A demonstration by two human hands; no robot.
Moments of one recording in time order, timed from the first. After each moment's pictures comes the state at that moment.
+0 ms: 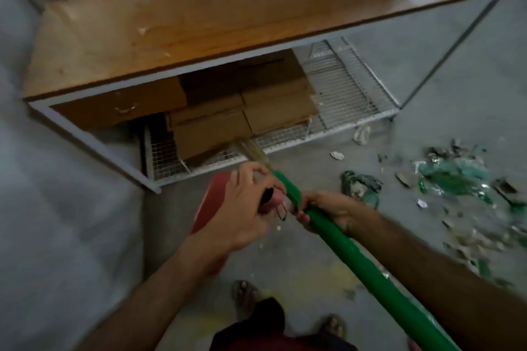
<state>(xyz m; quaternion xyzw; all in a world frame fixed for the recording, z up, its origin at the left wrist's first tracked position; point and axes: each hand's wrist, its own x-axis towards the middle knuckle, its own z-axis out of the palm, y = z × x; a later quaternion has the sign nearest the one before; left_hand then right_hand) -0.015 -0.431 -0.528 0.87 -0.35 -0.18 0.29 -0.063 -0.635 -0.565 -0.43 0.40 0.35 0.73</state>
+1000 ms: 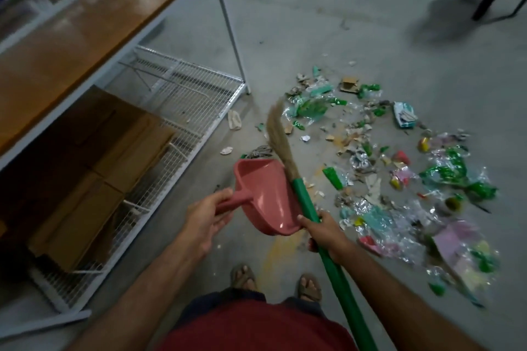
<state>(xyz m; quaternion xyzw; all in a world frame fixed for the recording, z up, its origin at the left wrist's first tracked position) -0.235 -0.715 -0.558 0.72 0.05 -0.47 0.51 -0.448 -0.804 -0.686 -0.42 0.61 -0.06 0.67</state>
